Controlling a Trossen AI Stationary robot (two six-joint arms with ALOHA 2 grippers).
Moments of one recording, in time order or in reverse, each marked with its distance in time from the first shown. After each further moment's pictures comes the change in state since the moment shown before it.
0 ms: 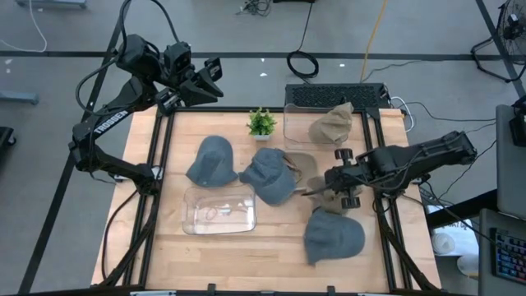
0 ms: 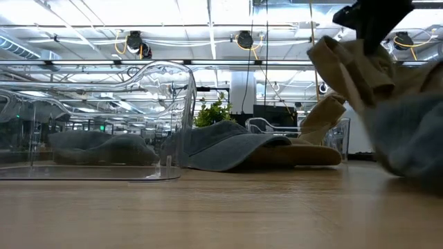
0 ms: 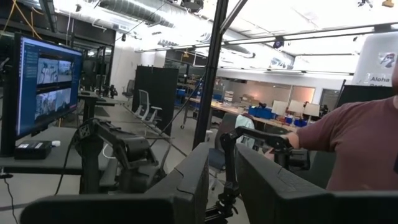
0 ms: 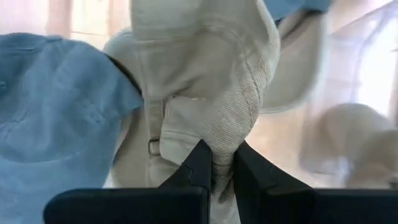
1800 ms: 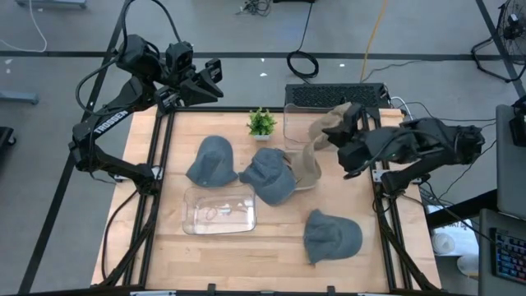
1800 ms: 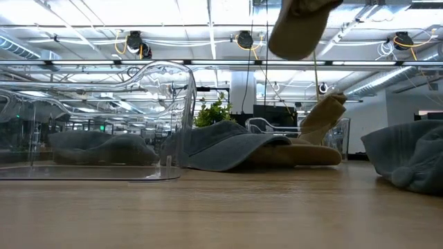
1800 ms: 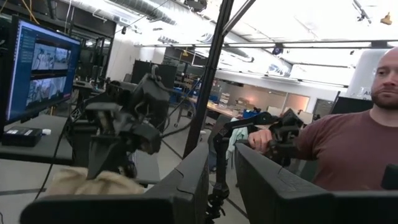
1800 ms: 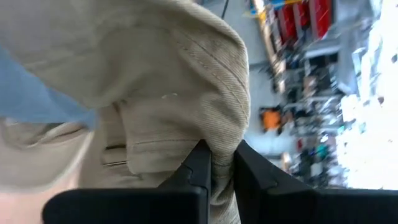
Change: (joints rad) left arm 0.000 0.000 0.000 0.000 0.000 -0.085; right arm 0.000 0.000 0.493 0.215 0.474 -0.975
